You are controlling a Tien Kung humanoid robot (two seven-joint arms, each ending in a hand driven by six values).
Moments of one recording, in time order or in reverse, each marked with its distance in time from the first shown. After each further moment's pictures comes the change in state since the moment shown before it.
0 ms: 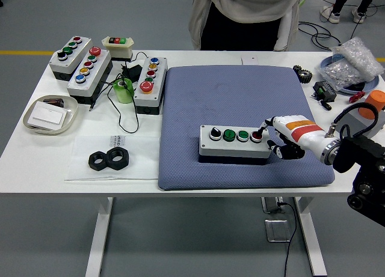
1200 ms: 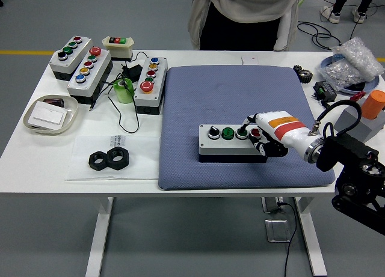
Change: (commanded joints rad) left arm -0.009 0.000 0.011 0.000 -0.016 0.003 -0.006; right arm 0.013 0.051 -0.017 -0.036 -0.023 -0.016 -0.025
